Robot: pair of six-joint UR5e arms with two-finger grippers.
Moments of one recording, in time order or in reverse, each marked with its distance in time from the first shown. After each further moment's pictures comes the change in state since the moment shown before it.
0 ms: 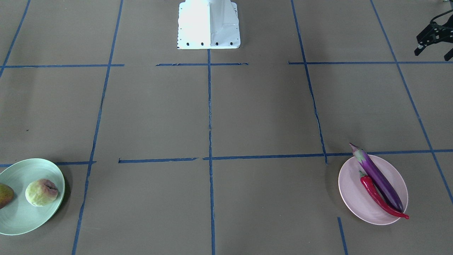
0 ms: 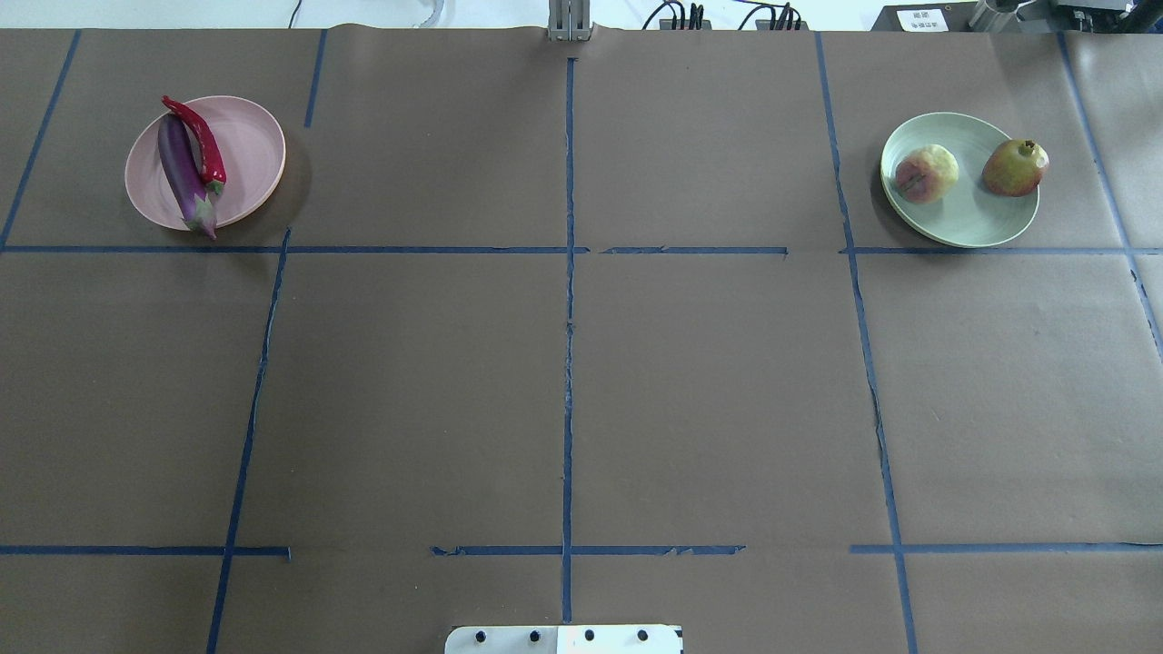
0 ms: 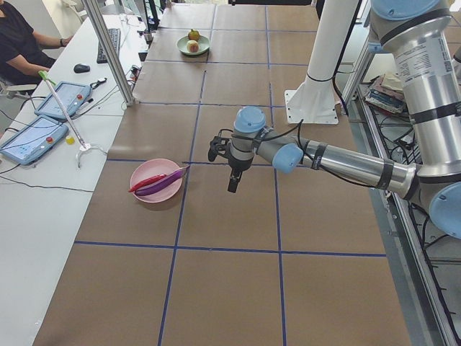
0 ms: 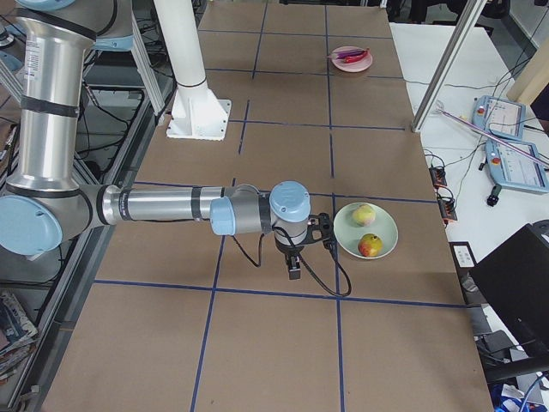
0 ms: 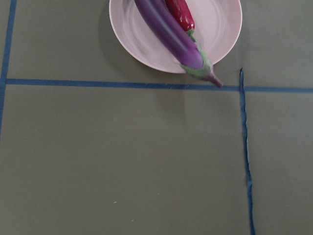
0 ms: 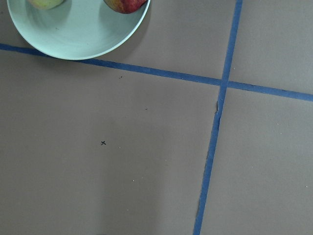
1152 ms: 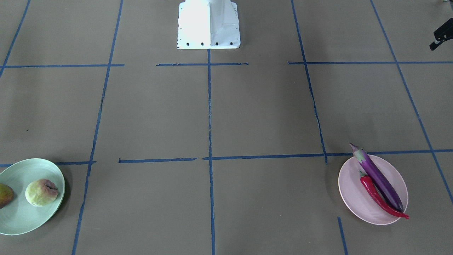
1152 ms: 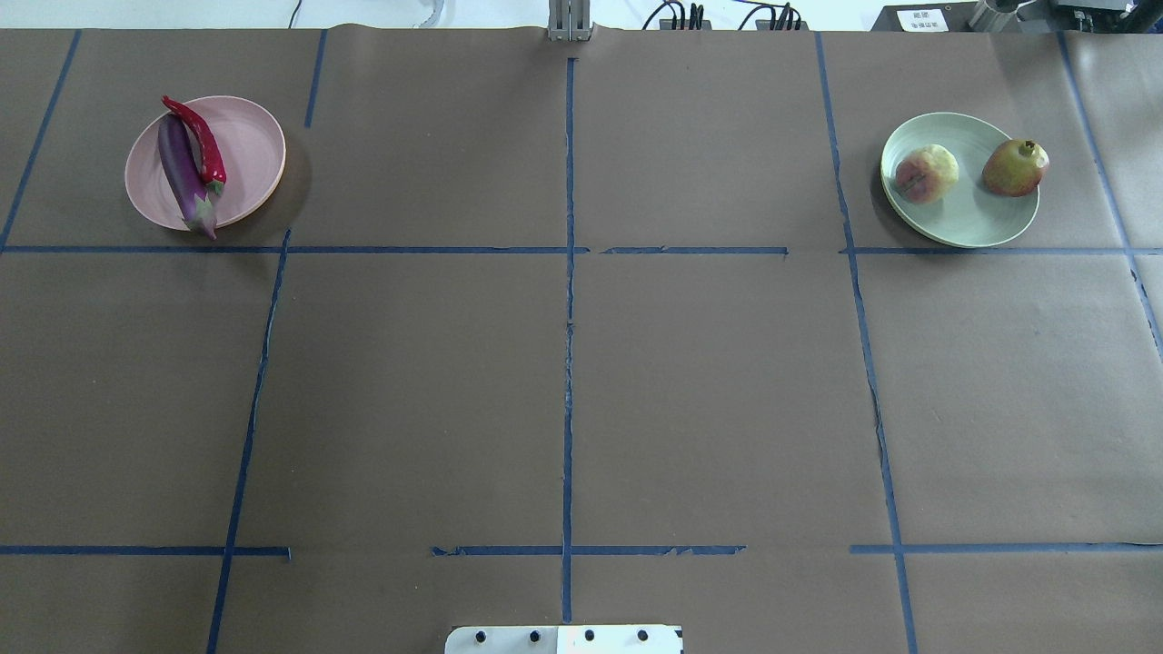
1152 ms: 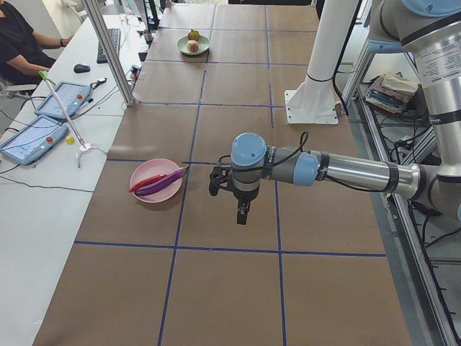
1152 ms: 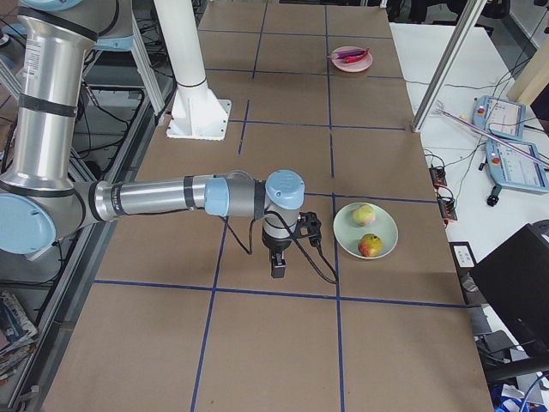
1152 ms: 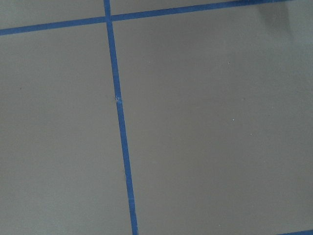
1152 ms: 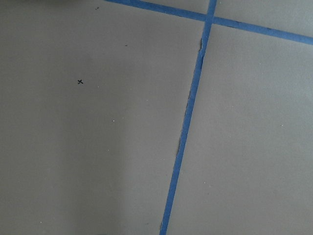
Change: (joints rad) left arm -0.061 -0.011 0.027 0.158 -0.038 0.041; right arm -0.049 -0.028 0.110 -0.218 -0.104 -0.060
